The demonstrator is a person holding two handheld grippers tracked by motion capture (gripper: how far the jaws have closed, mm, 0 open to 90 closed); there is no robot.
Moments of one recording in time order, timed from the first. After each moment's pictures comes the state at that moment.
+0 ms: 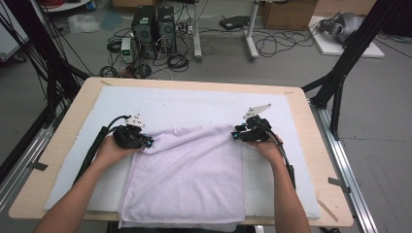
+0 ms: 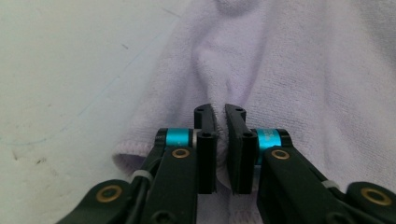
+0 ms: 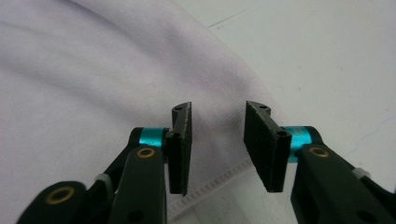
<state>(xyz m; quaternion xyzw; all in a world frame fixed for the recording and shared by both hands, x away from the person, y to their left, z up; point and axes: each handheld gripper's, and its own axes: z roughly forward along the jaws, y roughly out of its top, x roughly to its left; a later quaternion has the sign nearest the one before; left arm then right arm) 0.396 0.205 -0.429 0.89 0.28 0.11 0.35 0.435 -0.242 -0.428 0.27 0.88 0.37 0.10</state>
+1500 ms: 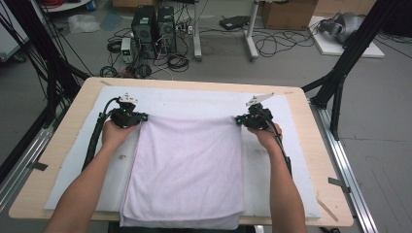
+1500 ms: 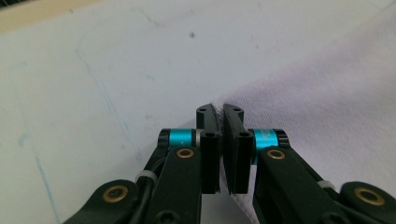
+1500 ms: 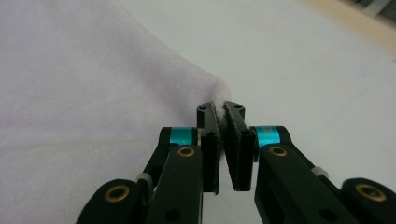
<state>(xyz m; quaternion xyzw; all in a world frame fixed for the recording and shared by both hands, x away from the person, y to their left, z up) 0.458 0.222 -0.409 0.80 0.41 0.20 0.39 0.465 -0.251 -0.402 0.32 0.86 0.38 0.14</state>
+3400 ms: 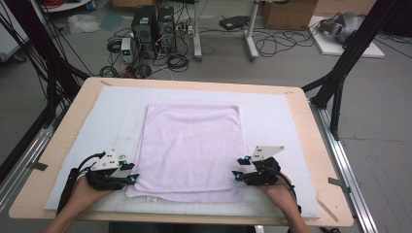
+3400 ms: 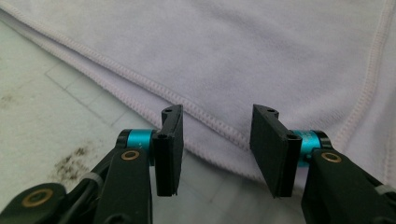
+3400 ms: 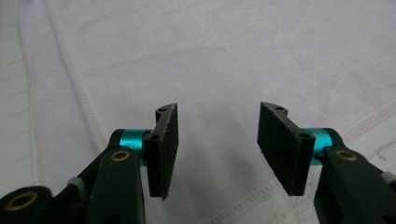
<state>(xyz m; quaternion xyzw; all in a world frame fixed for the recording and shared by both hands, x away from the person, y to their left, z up) 0.271 0.250 -0.444 0.87 0.26 0.14 0.40 0.297 -0.247 -0.434 0.23 0.87 0.42 0.09</state>
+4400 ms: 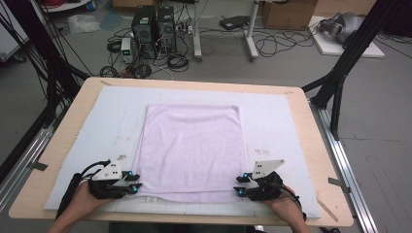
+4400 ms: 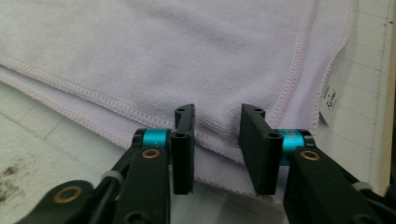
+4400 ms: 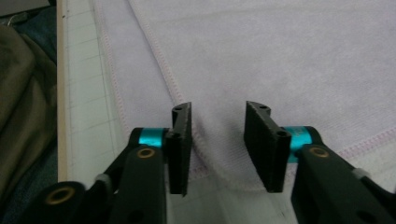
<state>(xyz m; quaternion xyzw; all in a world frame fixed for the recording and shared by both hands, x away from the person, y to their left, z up) 0.256 0.234 -0.444 0.89 0.19 0.10 0.41 0.265 -0.251 -0.445 0.18 0.90 0.40 0.05</state>
